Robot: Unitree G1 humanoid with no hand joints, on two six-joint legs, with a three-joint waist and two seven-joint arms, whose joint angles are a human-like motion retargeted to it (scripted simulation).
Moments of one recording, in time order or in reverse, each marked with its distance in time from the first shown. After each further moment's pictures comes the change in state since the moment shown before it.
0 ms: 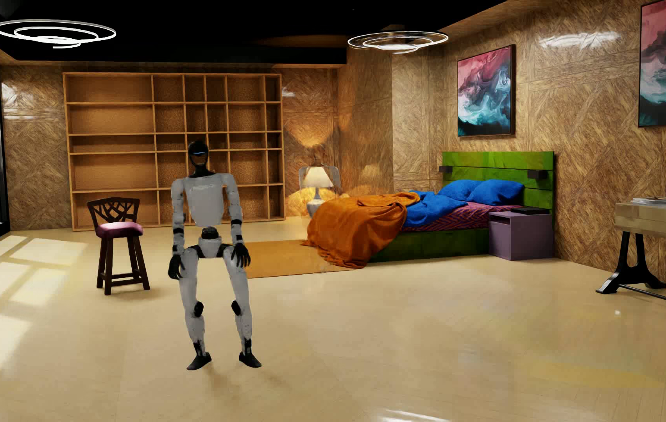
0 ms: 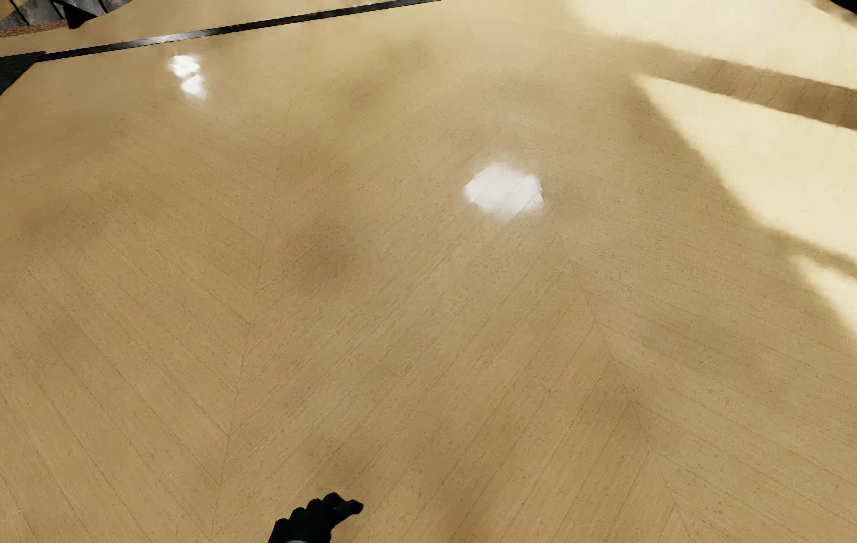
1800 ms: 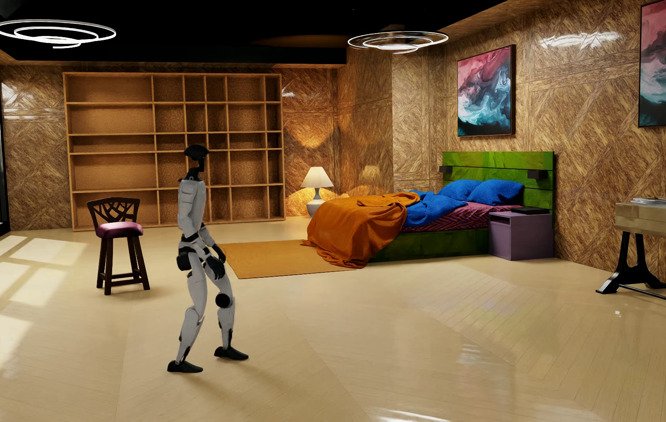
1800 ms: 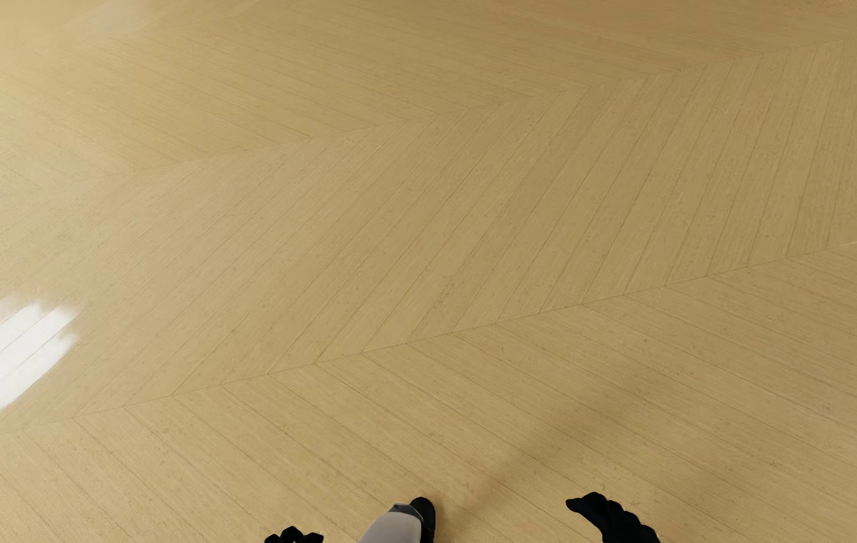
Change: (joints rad) body -0.431 -0.050 0.015 -0.286 0.150 0.007 -0.587 0.337 0.134 0.281 0.185 0.127 -0.070 0.102 -0.145 0.051 -0.038 -0.049 -0.032 0.058 0.071 -0.052 -0.045 -0.004 0.001 0.026 -0.081 0.072 -0.108
